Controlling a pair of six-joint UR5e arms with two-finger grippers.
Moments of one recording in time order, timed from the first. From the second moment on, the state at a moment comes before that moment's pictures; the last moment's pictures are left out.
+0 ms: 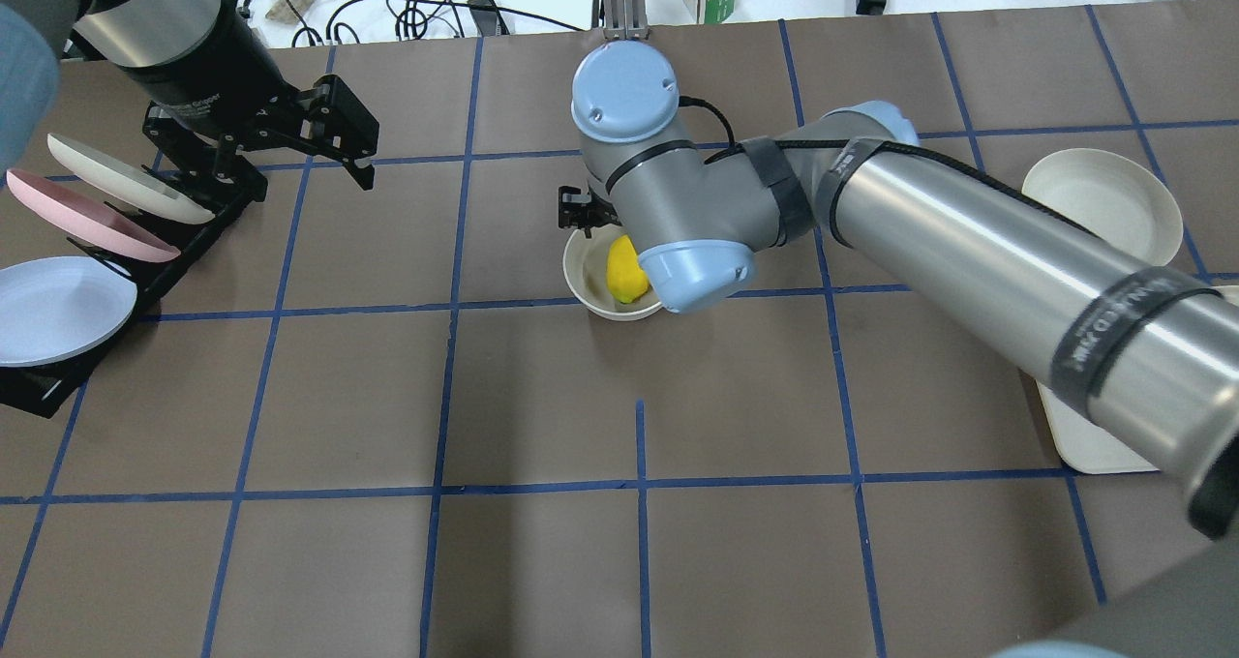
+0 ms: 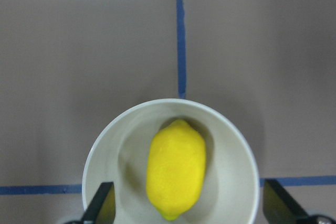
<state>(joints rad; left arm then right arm) -1.52 -1.56 -1.55 -1.59 1.51 0.02 1.96 -1.17 1.63 -2.27 -1.63 0.42</state>
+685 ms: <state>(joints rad) -1.52 -1.57 -1.58 -1.58 1.58 0.01 1.68 -1.59 1.62 -1.71 -1.62 0.21</state>
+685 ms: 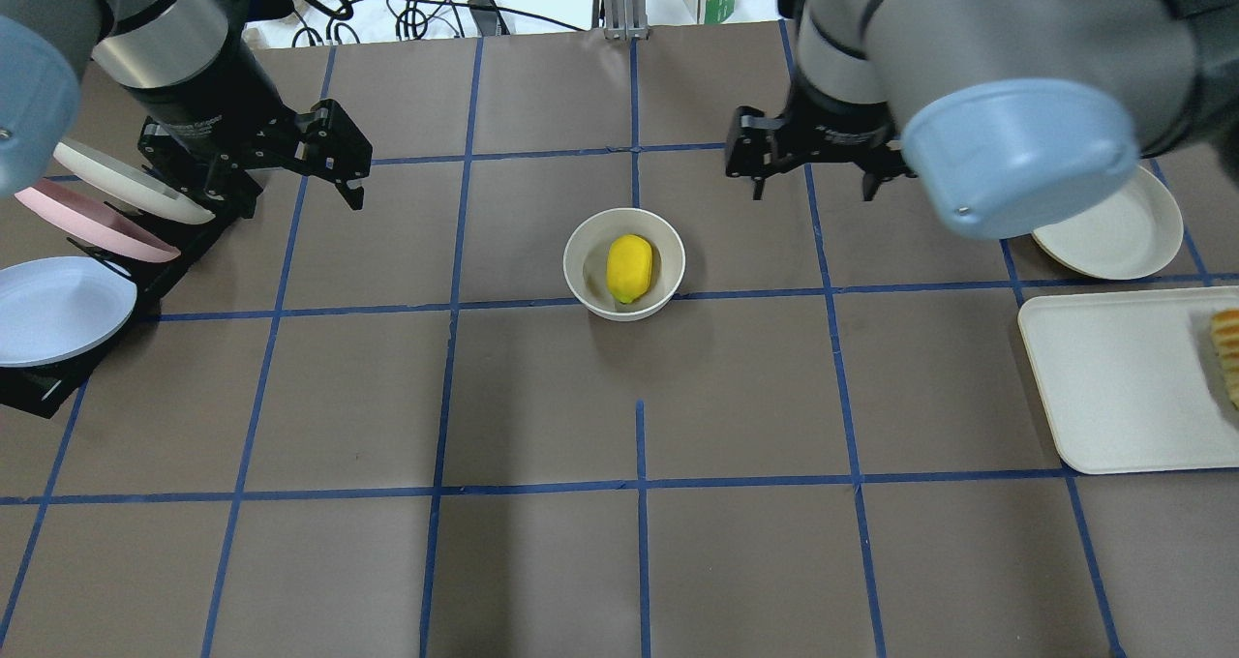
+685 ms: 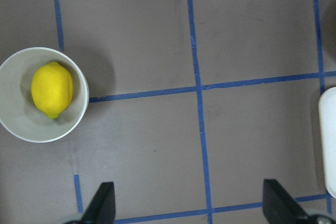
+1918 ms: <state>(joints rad) -1.52 -1.58 -1.58 -1.57 1.58 0.01 1.62 -1.63 1.62 -1.64 -1.62 0.08</state>
